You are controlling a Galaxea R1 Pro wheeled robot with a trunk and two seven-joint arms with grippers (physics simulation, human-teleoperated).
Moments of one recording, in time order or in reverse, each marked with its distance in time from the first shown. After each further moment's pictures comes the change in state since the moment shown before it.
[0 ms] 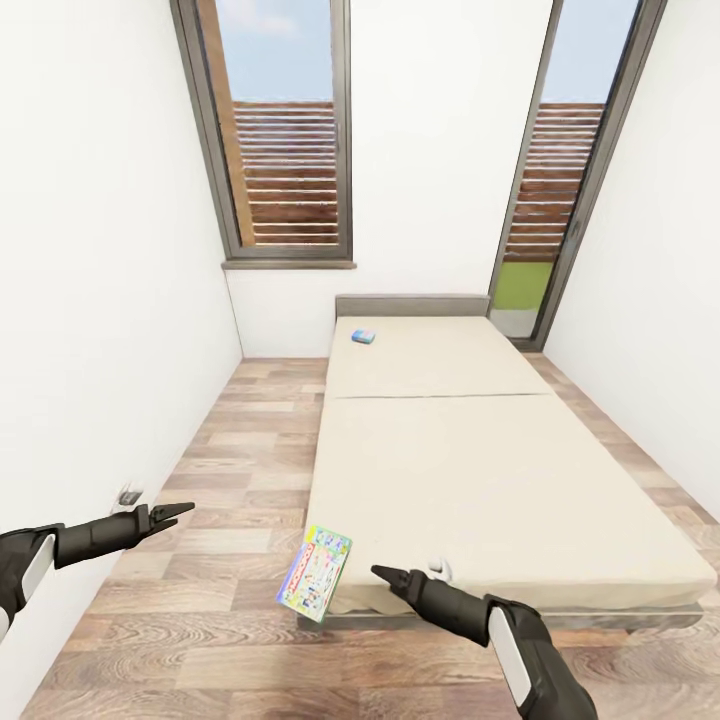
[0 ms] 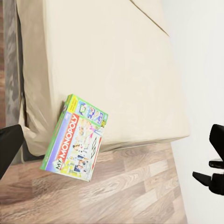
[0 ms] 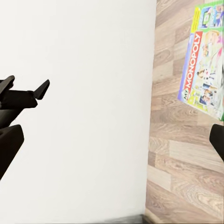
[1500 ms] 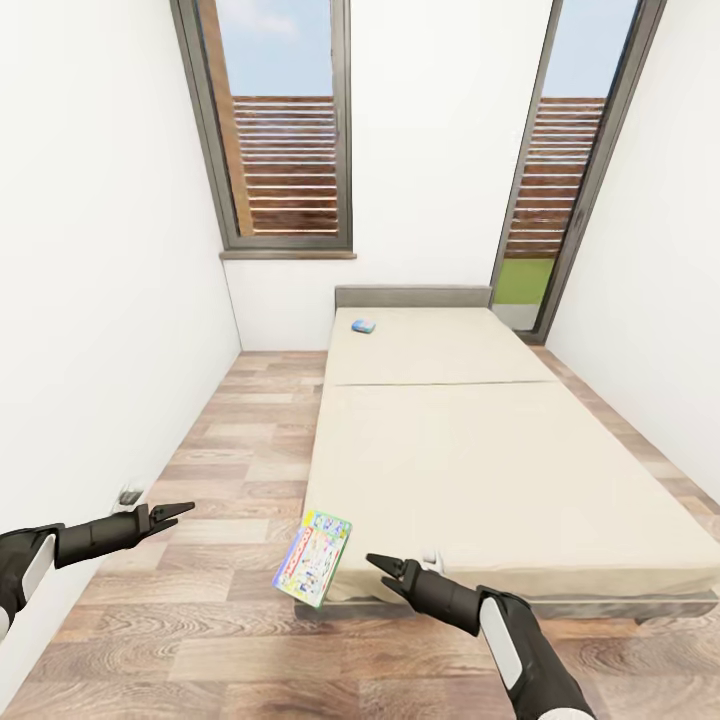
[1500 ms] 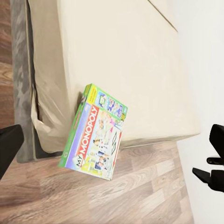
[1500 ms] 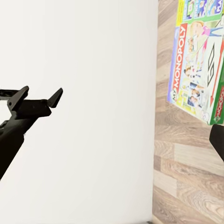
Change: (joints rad) left arm 0.000 -0.001 0.000 0.000 0.001 0.000 -0.001; right arm -0.048 0.010 -0.002 0.072 -0.054 0.001 -0.007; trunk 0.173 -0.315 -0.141
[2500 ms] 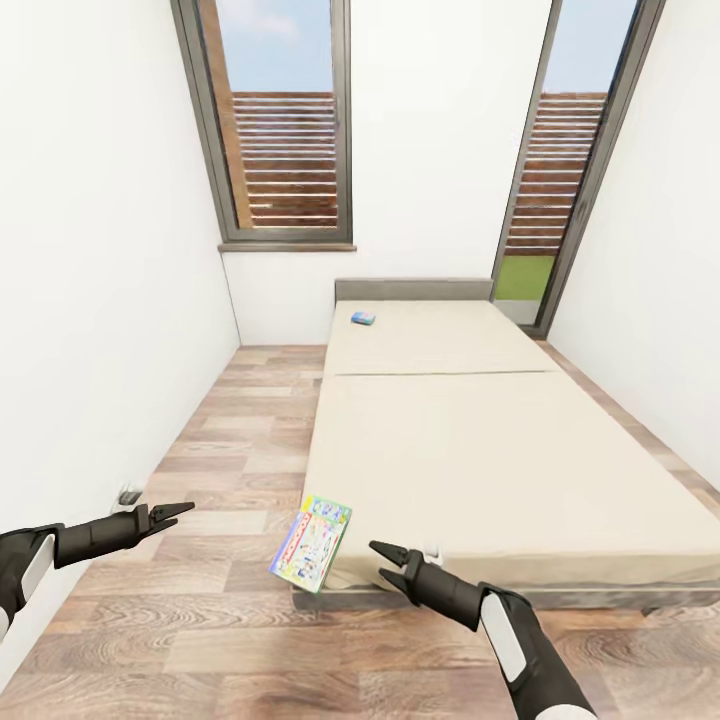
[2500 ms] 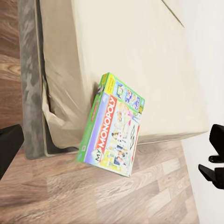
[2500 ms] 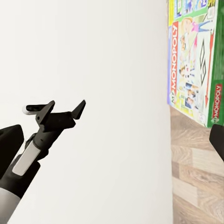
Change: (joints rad) left arm 0.000 0.001 0.000 0.000 0.000 0.000 -0.001; right arm -0.008 -0.004 0.001 0.008 -0.124 0.046 -0.008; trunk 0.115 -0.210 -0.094
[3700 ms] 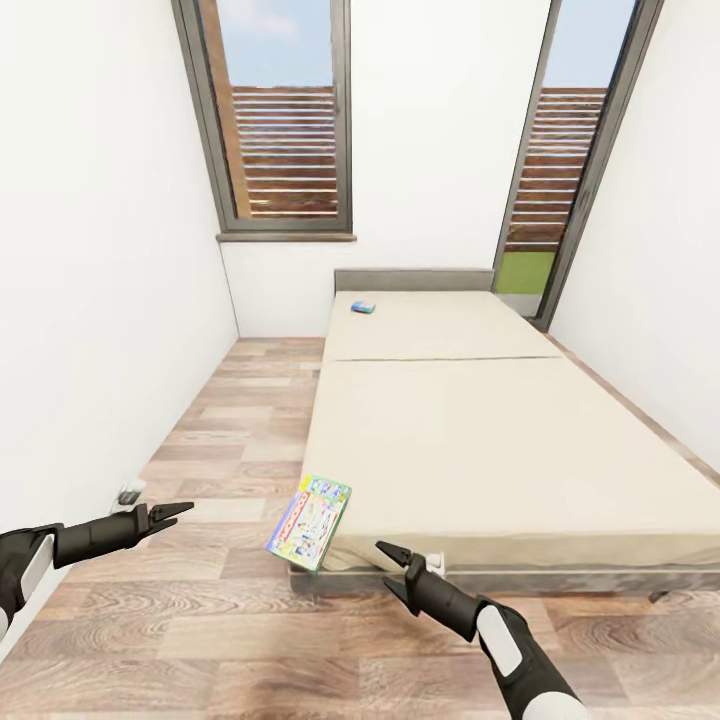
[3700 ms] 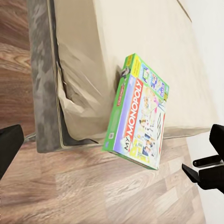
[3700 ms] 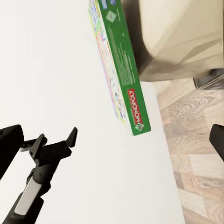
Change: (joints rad) left arm 0.000 0.001 0.002 0.000 0.000 0.000 -0.006; right arm -0.063 0.001 -0.095 0.228 -0.093 -0.076 -0.083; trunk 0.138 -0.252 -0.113
